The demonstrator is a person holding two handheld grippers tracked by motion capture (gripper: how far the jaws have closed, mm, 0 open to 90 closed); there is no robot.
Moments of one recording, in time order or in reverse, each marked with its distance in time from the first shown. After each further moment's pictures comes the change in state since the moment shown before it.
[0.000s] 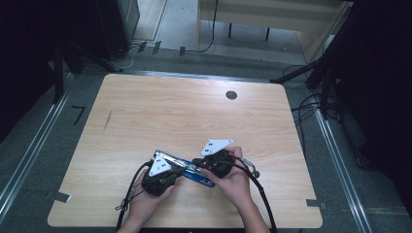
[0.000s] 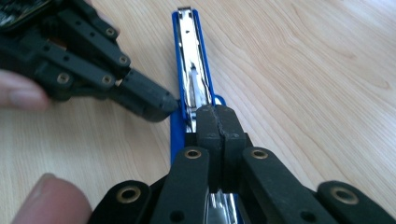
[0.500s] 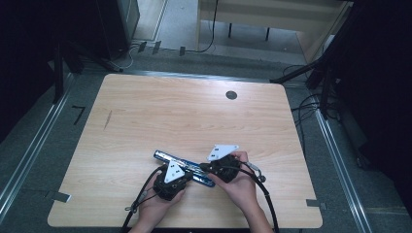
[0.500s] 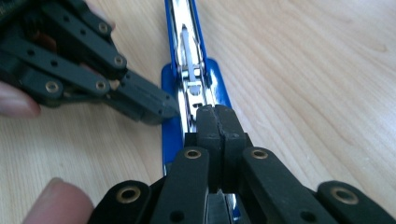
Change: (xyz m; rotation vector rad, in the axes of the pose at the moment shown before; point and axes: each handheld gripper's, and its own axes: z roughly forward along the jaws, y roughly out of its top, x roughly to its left) left arm -0.026 -0.002 0.021 0.029 0.009 0.096; right arm -0.004 -0.024 -0.004 0.027 -0.021 0.000
